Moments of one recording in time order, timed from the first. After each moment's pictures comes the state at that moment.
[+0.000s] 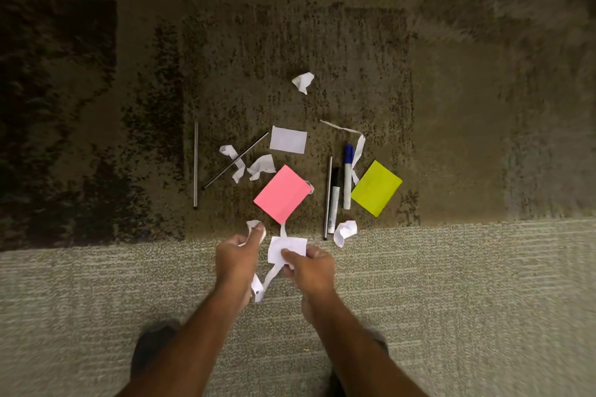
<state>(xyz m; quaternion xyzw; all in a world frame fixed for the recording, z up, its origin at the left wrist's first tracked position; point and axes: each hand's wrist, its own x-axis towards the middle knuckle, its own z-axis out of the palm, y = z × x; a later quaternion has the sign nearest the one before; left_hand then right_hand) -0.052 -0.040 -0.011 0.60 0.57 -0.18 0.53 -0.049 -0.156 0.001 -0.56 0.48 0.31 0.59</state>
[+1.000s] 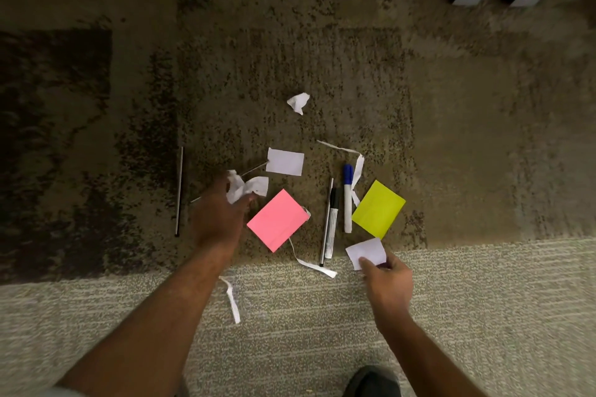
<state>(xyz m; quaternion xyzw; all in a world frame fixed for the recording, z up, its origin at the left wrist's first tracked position) 0.045 0.007 -0.029 0.89 0.31 -0.07 0.33 -0.016 -0.270 -0.035 -0.78 0.44 0.16 0.41</state>
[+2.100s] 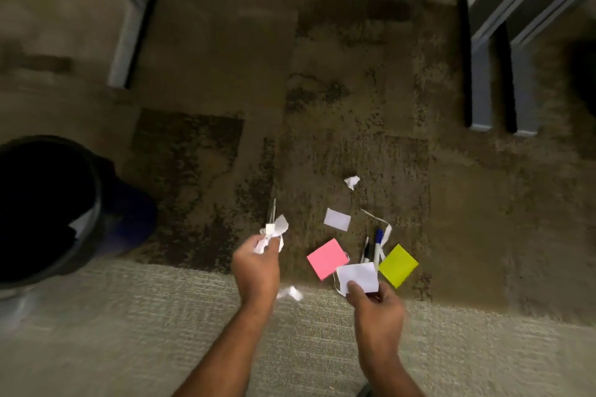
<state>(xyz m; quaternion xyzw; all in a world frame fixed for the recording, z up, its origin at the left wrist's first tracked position) 0.010 0.038 0.228 0.67 0.54 0.07 0.51 0.000 -0.134 0.233 -0.74 0.34 0.15 0.55</state>
